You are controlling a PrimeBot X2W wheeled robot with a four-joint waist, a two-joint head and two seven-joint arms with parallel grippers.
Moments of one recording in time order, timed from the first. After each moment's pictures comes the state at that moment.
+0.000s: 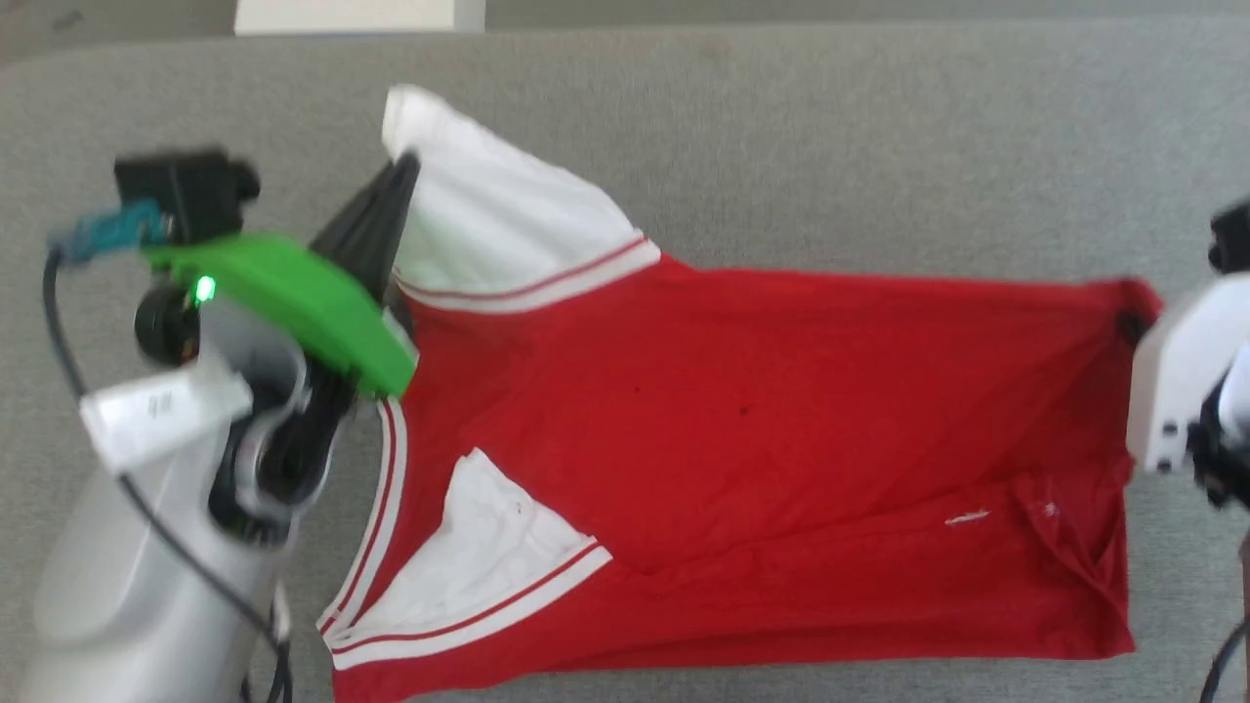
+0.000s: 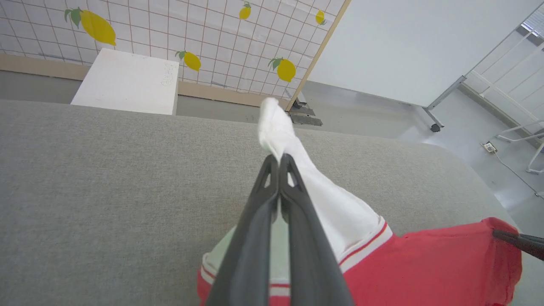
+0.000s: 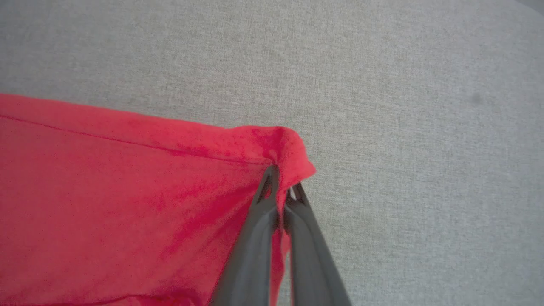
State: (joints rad) left arm -0.53 0.41 -0.34 -0.06 -0.85 0.10 0.25; right arm -0.37 -0.27 -0.14 -0.05 0.20 0.13 0.92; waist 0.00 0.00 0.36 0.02
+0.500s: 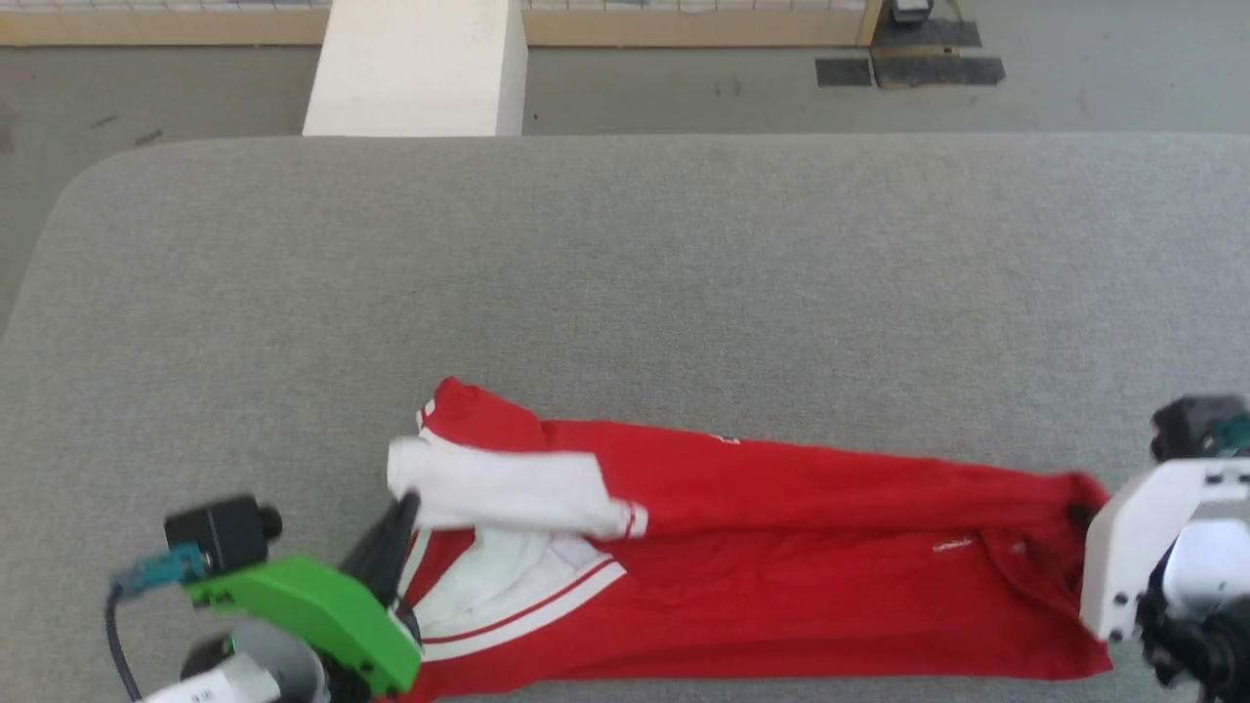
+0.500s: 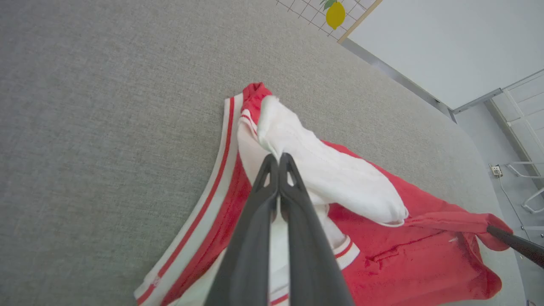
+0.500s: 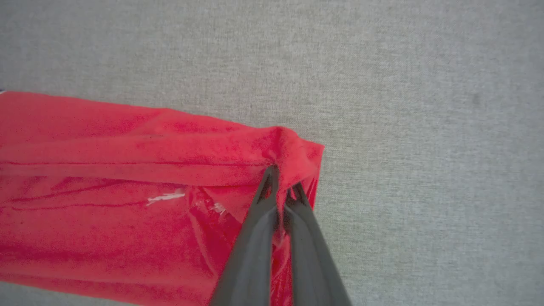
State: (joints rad) left arm 0.03 0.41 -0.31 -0.24 -0.94 0.23 0.18; right arm -0.08 -0.17 -0.18 -0.08 0.22 0.13 0.89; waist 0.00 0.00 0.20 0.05
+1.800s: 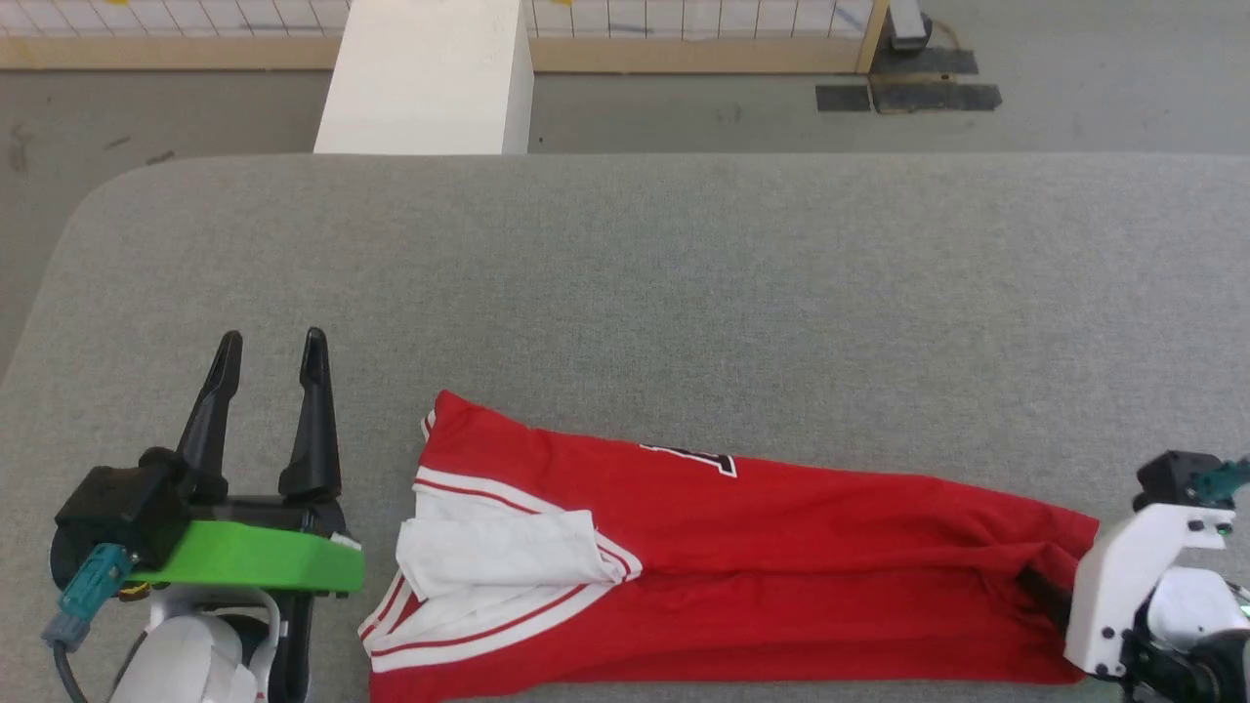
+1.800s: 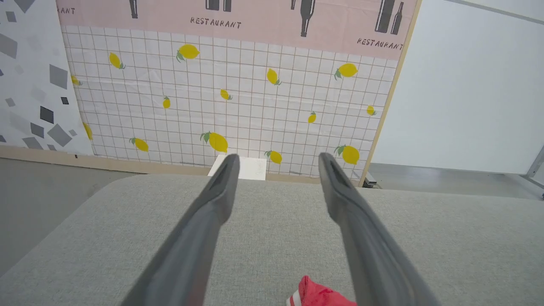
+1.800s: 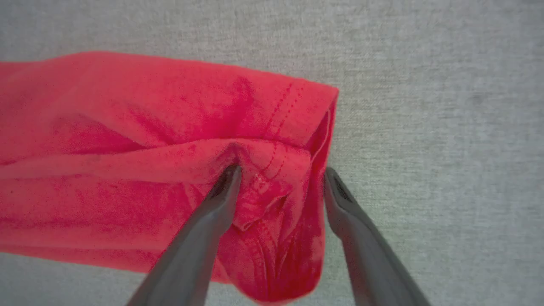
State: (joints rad) left arm -0.08 0.38 -0.19 -0.13 -0.51 0.11 -0.25; right arm -0.05 -0.14 -0.22 0.04 0.30 0.13 0.92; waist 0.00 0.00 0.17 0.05
